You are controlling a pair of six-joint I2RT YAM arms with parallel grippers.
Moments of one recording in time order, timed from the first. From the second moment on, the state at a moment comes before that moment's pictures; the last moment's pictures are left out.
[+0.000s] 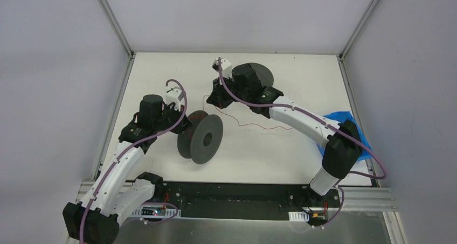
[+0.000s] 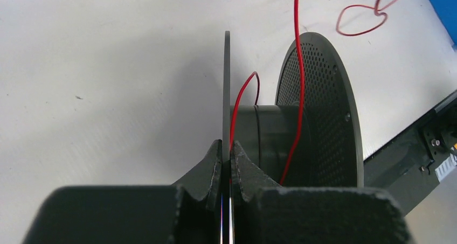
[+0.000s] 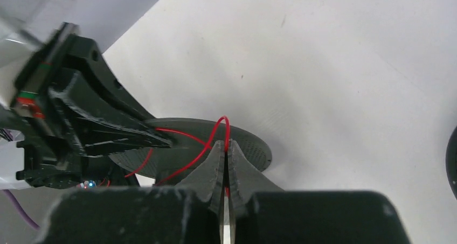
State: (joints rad) left arm -0.28 0.85 0.76 -0.52 0.35 -0.14; right arm 0.86 1.67 1.45 -0.21 -0.28 0.25
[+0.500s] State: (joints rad) left arm -0.21 0.87 0.92 -0.60 0.41 -0.25; right arm 0.69 1.57 0.99 -0.03 -0.50 0.24
